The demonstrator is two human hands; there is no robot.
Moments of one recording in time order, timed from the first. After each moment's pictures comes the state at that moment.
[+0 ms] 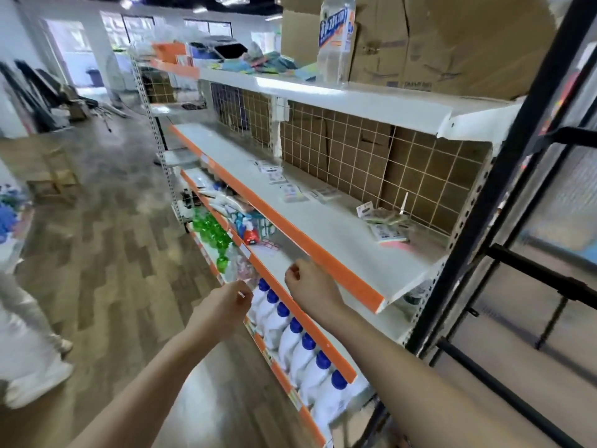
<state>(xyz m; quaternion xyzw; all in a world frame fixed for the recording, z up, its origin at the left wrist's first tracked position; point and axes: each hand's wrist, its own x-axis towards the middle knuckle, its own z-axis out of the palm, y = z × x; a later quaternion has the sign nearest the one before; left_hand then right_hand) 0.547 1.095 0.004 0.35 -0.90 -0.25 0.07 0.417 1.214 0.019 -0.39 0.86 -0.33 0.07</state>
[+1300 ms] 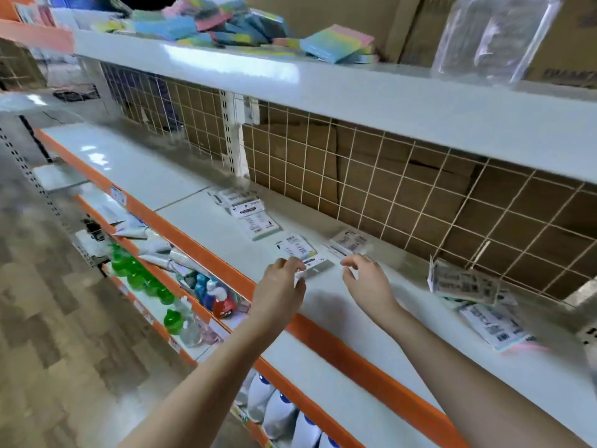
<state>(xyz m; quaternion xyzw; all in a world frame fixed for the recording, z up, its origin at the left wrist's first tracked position) 0.207 0.809 -0.027 0.13 -0.94 -0.27 0.13 0.110 0.962 -0.045 -0.20 0.92 -0.33 -0.02</state>
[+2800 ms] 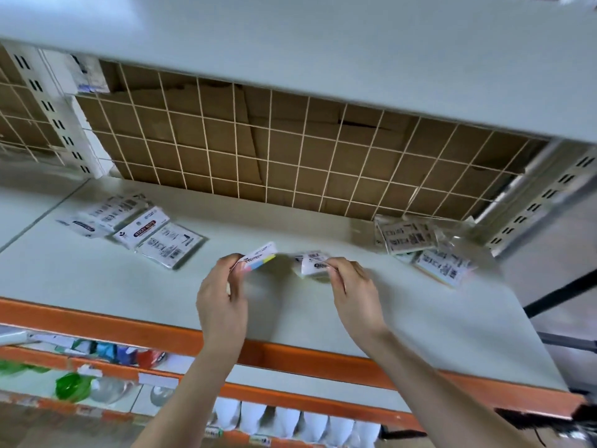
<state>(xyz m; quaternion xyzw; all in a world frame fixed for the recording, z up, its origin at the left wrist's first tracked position) 0.142 0.751 -0.069 0.05 -0.83 -0.50 0.25 0.137 0.951 -0.074 -0.02 0.93 -0.32 -0.18</state>
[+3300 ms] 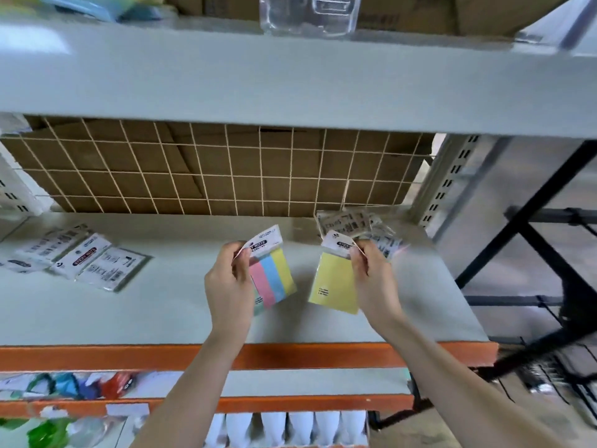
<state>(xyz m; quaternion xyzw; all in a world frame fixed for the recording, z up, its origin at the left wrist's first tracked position) 0.146 0.848 -0.035 -0.01 -0.80 -0.54 0.24 0.183 1.047 -0.027 0.10 0.85 -0.46 -0.23</state>
